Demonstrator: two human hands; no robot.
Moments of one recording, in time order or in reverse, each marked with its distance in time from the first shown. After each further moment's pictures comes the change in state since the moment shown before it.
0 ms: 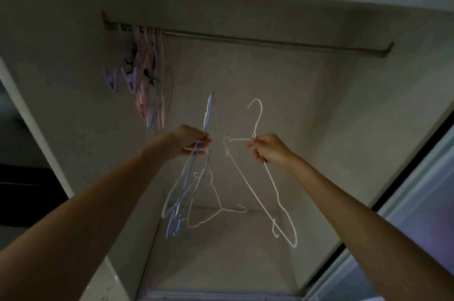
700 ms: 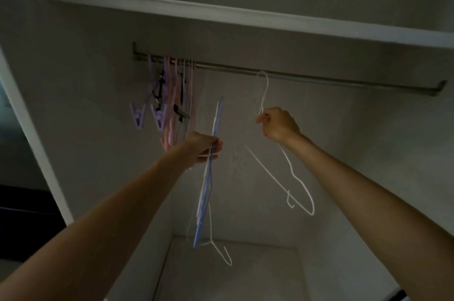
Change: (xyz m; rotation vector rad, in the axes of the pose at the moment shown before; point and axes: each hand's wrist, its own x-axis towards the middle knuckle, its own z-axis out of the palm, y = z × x) left_hand 0.074 0.049 -0.068 -0.170 0.071 0.027; right_hand 0.104 -0.134 0.007 -0.381 0.276 -0.188
